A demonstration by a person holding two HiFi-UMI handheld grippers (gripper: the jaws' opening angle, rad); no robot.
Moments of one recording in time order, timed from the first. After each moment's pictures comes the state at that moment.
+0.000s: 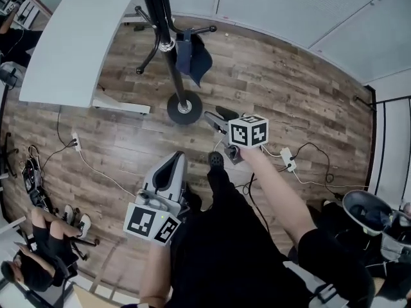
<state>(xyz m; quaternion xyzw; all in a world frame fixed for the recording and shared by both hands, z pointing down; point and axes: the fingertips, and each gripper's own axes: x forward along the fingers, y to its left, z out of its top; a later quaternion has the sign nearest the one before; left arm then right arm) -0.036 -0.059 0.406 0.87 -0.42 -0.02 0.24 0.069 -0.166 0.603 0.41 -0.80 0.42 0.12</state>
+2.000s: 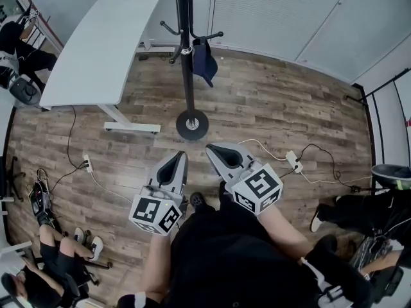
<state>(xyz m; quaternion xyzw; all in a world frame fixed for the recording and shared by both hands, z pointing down) -0.121 0.015 0.392 0.91 -0.38 -0.02 0.19 -0.056 0.018 0.398 0.43 -0.89 0.14 0.08</state>
